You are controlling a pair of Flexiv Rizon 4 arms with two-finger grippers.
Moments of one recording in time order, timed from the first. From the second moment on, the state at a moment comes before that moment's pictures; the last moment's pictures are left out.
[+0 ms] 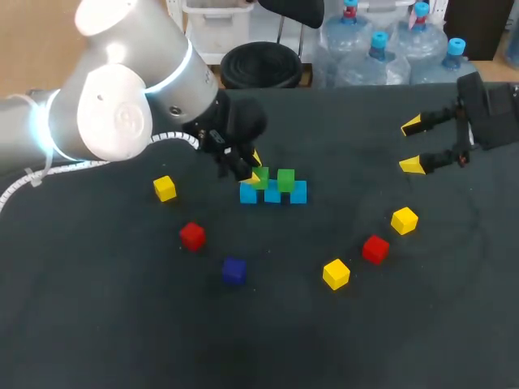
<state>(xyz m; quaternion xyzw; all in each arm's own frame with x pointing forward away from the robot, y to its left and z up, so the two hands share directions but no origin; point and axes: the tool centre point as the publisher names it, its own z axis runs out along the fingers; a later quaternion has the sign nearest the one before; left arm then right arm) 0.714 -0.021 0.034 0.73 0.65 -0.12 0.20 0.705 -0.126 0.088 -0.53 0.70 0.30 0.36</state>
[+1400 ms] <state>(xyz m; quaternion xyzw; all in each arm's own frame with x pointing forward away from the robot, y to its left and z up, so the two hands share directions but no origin) 0.713 -0.020 0.032 0.73 0.65 -0.12 0.19 0.705 -0.126 0.088 -0.53 0.70 0.30 0.36</state>
